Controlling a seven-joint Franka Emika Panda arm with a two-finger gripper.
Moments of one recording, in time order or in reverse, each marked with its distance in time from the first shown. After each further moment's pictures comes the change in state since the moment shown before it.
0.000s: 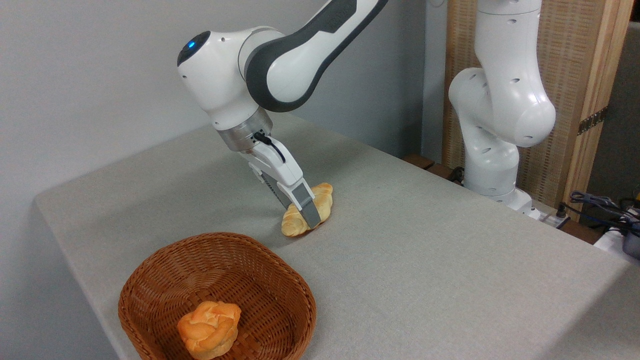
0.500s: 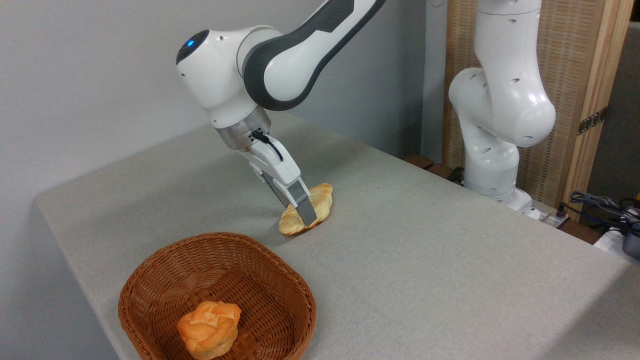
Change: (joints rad) arm -0.002 0.001 -0.009 0.004 0.000 0.001 0.000
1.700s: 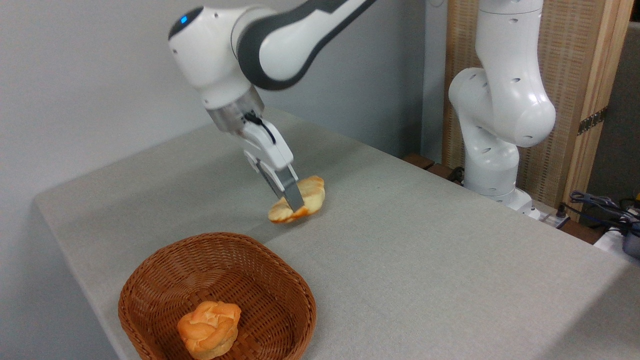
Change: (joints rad) arm 0.002 -0.025 0.004 0.081 -0.001 -0.056 0.000
